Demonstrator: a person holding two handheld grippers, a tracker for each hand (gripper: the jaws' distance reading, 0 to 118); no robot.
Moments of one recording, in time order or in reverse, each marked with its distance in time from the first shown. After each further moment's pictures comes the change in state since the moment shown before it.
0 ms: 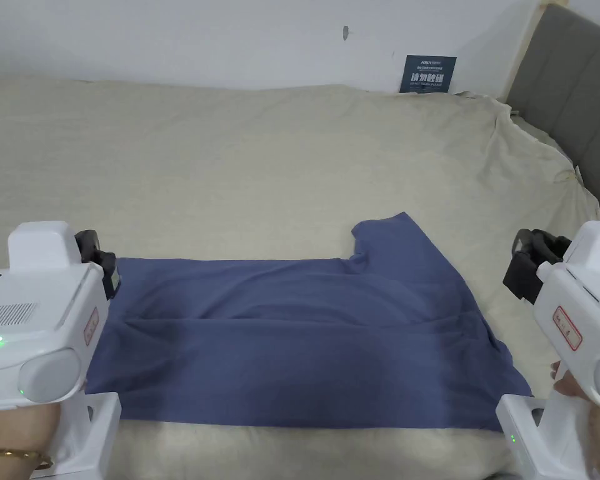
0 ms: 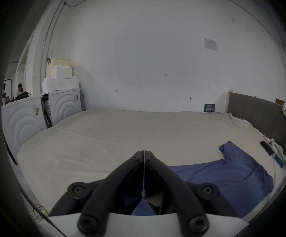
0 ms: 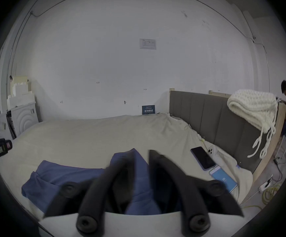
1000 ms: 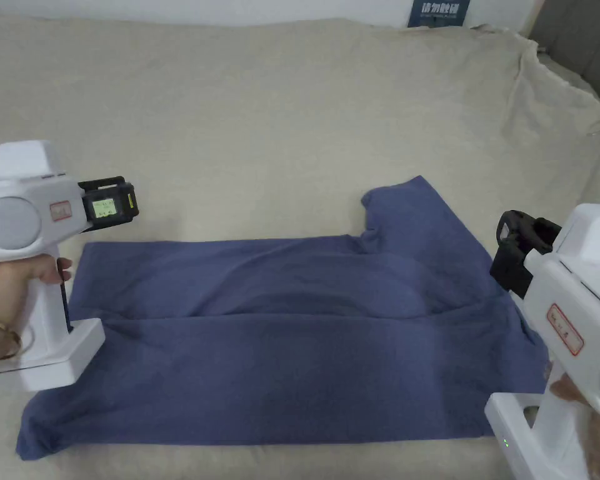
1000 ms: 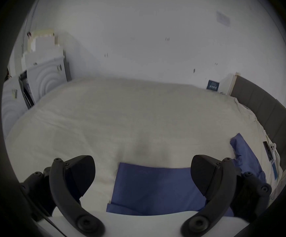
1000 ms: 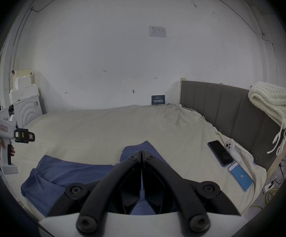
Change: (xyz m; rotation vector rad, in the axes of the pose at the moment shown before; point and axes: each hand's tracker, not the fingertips) left arm -0.019 0.030 -0.198 -0.409 -0.069 0.077; right arm -0.039 -0.012 -0.075 -0.090 0.056 0.034
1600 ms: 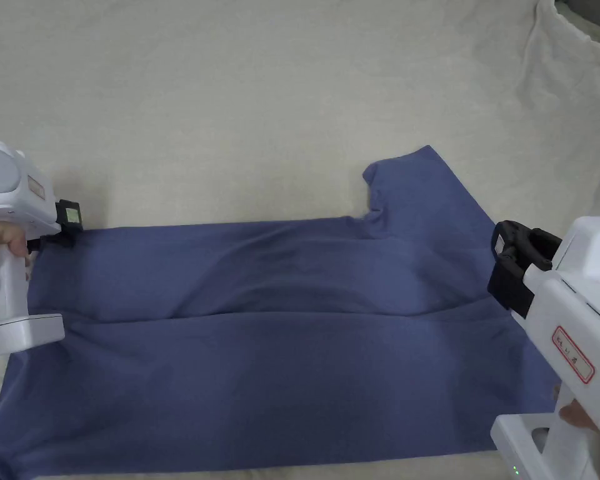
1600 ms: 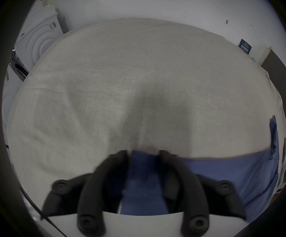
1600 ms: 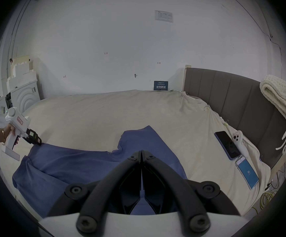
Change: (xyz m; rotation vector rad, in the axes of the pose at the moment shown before) left arm -0.019 -0.007 -0.123 -0.439 0.136 0.005; right arm -0.005 -0.025 -0.041 -0.117 0.002 0.052
